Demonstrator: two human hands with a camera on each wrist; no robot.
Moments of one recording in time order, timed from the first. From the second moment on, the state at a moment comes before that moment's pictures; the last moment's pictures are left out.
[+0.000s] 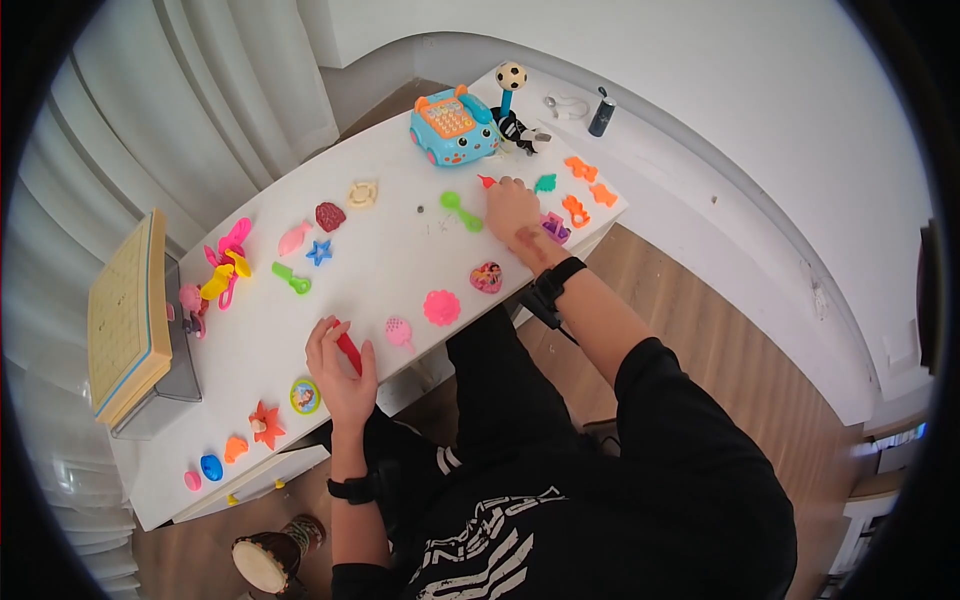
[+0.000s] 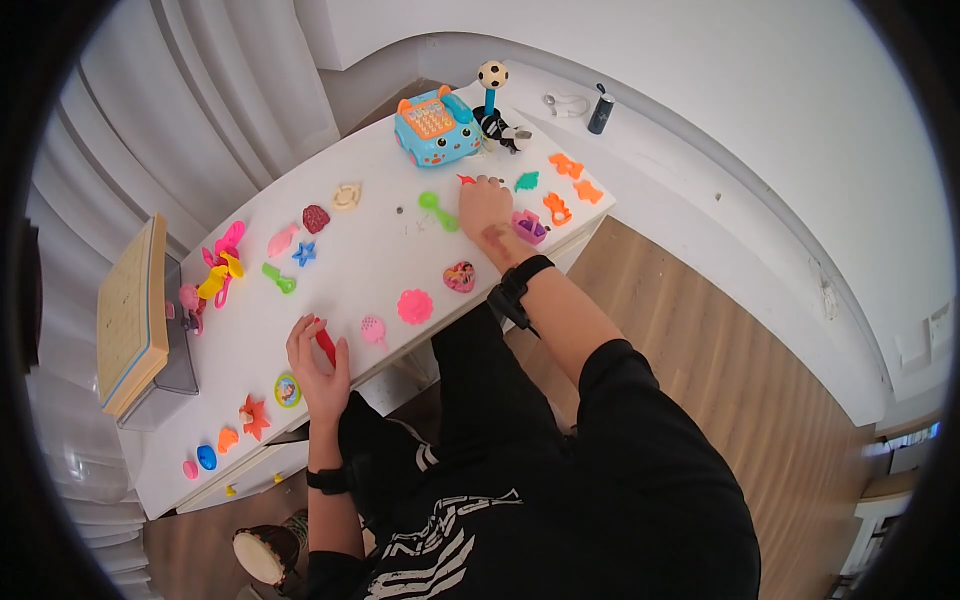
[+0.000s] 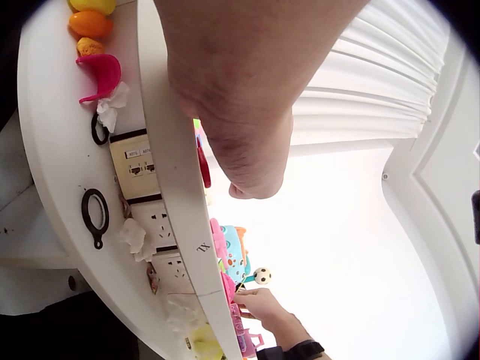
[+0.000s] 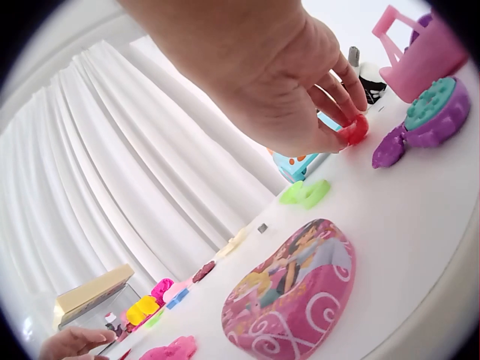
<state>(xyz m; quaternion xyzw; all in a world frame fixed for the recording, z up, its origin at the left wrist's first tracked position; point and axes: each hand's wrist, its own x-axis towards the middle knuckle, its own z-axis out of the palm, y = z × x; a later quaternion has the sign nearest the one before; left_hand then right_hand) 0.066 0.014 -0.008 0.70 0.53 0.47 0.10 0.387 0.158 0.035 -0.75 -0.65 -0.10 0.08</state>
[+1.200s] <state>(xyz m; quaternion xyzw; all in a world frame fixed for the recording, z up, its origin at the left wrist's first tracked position) 0.066 0.015 -0.008 0.70 0.53 0.47 0.10 0.389 0.127 0.042 -0.68 -0.73 0.03 0.07</state>
